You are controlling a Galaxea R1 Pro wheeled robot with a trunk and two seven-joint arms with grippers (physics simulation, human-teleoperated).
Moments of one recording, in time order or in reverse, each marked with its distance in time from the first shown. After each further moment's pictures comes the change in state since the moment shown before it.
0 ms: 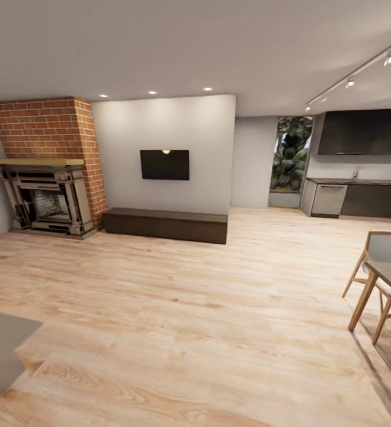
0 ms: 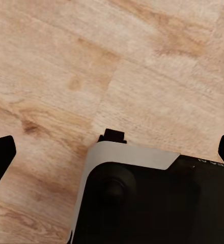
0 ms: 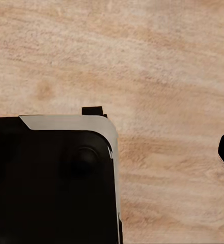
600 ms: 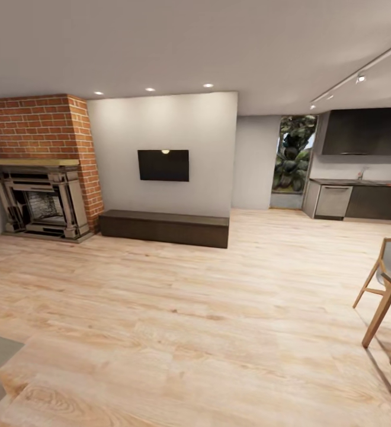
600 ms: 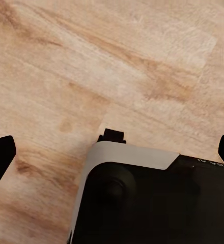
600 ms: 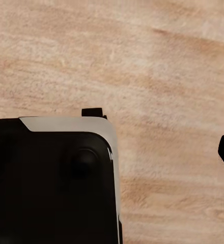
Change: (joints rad) left arm 0.000 -0.001 0.000 0.000 0.000 0.000 0.000; right arm 0.000 0.000 0.000 0.000 0.000 -0.006 0.000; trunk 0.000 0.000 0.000
